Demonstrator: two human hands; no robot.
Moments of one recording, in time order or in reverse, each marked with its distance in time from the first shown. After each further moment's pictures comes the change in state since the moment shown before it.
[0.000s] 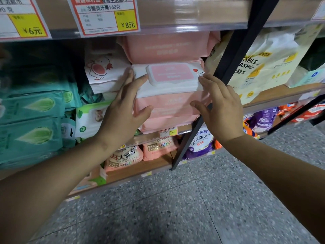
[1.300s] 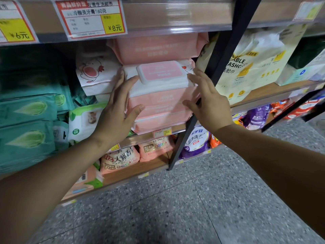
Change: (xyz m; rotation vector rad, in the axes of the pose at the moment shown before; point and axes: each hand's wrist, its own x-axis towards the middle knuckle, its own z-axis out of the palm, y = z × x) left_hand 0.005 -0.016 0.012 -0.047 0.019 0.071; right_hand 0.008 0.012 0.006 0.099 -0.143 0.031
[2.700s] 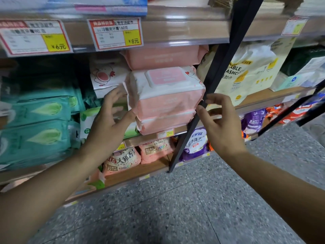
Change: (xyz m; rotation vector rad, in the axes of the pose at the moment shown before) left_hand -0.040 0.022 -0.041 -0.338 0.035 -0.342; right_hand -0.050 -0.062 -0.047 0.542 0.130 0.477
